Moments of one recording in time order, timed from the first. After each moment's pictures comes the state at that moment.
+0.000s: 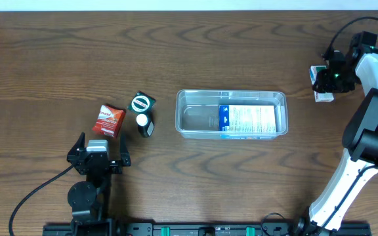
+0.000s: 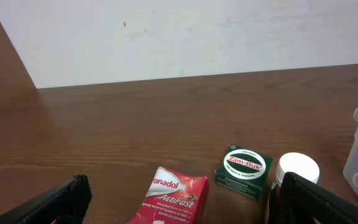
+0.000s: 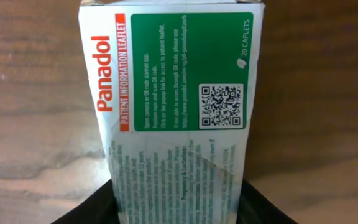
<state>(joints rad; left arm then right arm) 0.08 0.02 0.03 -0.12 0.04 0.09 -0.33 2.28 1.77 -0.91 -0.16 -0.32</state>
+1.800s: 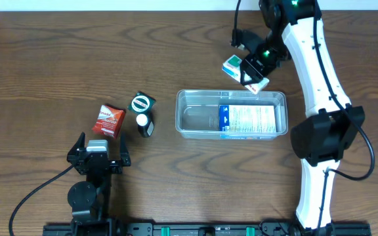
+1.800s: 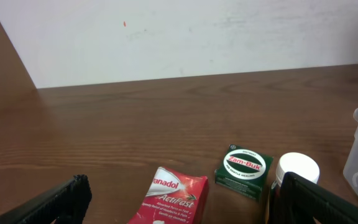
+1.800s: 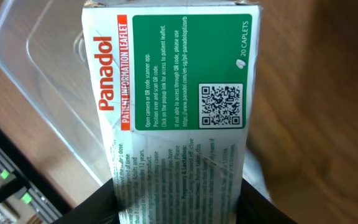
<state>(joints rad) 0.08 0.02 0.03 -0.12 0.04 0.09 0.22 2.24 2.34 -1.69 -0.30 -0.53</state>
